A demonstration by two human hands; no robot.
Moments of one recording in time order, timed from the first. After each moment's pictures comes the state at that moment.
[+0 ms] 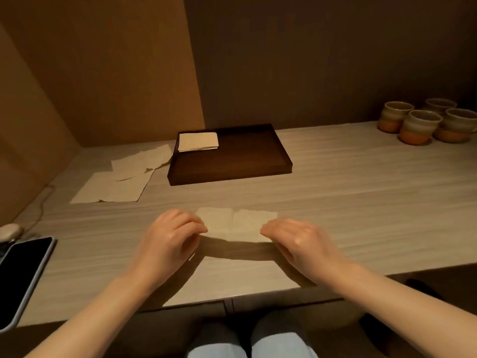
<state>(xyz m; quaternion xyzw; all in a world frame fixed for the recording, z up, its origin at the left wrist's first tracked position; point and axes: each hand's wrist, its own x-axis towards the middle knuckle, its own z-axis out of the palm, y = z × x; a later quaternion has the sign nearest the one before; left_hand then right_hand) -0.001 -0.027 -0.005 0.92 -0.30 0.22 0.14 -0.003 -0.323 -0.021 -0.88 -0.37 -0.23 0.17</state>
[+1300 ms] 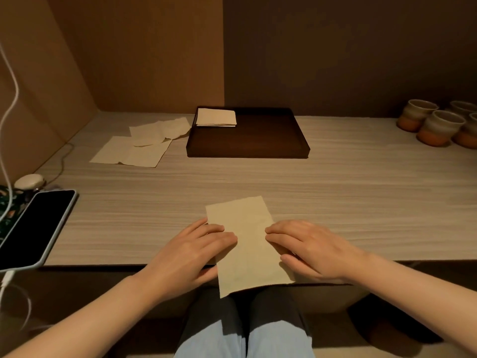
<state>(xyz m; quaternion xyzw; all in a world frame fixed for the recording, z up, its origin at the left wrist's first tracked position) -0.067 -0.025 -0.036 0.93 -0.35 0.08 0.09 -0.027 -0.326 -0.021 -0.88 -0.46 -0.02 0.08</state>
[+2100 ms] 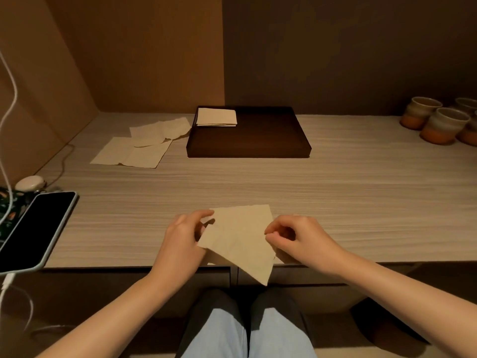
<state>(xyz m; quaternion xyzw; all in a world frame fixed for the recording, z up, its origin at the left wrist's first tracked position) -0.063 -0.044 -0.025 0.92 -0.01 0.09 0.38 -0.026 -0.294 -0.015 -0.91 -0.21 0.06 0.36</state>
